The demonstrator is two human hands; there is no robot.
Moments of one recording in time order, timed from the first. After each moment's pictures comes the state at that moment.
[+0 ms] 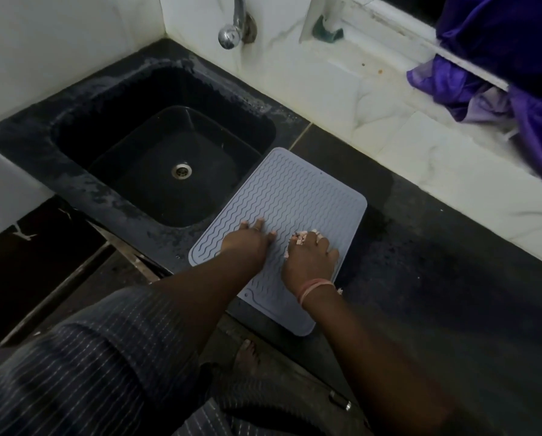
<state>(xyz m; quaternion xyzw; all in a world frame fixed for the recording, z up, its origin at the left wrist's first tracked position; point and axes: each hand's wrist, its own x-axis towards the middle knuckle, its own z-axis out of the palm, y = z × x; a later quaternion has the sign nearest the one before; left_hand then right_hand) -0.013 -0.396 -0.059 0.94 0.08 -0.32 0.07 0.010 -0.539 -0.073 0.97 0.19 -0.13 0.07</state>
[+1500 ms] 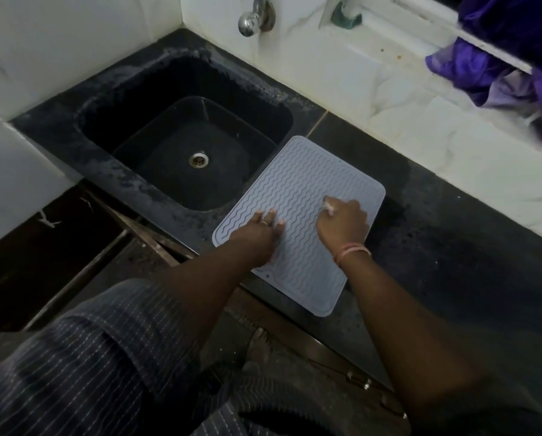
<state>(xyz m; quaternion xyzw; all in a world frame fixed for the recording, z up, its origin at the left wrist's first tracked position) -0.049 -0.372 -0.078 0.95 0.05 -0.29 0.14 0.036 -0.538 -0.039 0.97 0.06 -0.09 -0.20</state>
